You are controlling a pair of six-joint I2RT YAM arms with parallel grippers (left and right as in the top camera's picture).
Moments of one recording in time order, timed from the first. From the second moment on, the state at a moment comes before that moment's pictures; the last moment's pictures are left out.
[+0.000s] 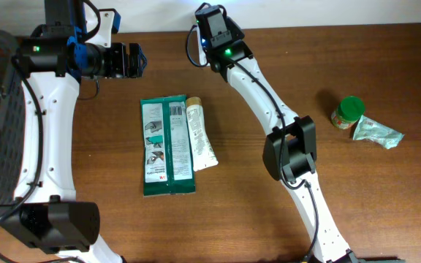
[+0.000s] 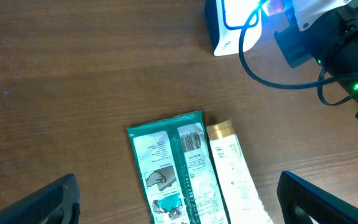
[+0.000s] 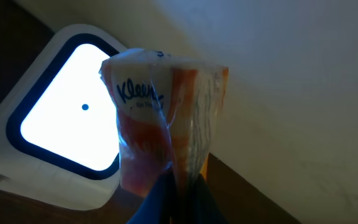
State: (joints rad) left arm 0.00 1.85 2.05 -1.16 0.27 0.03; right arm 0.45 2.67 2.59 -0.58 0.53 -0.50
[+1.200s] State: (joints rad) left arm 0.00 1.85 2.05 -1.16 0.27 0.03; right arm -0.02 2.22 1.99 -1.32 0.22 0.25
